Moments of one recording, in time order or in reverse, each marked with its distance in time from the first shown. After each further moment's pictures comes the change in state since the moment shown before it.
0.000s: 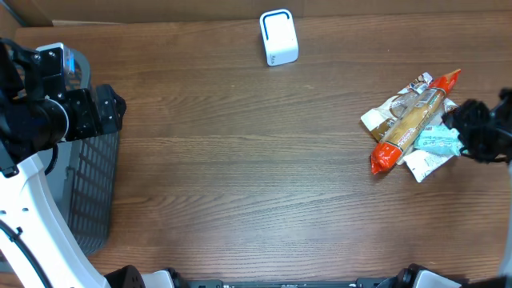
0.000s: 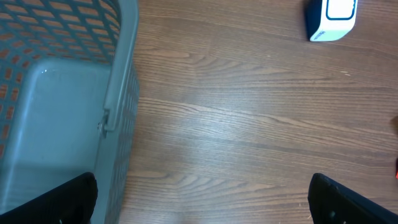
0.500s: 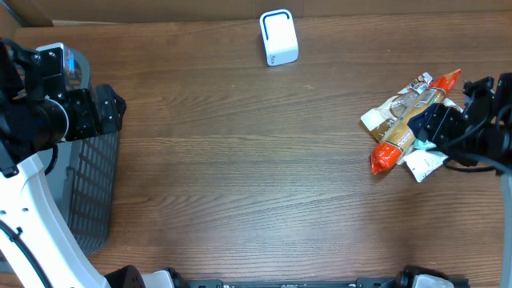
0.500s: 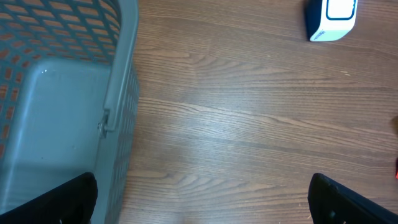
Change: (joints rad) left arm 0.000 0.000 0.000 0.000 0.000 0.000; right arm 0.180 -0.124 0.096 -0.220 -0.072 -0.167
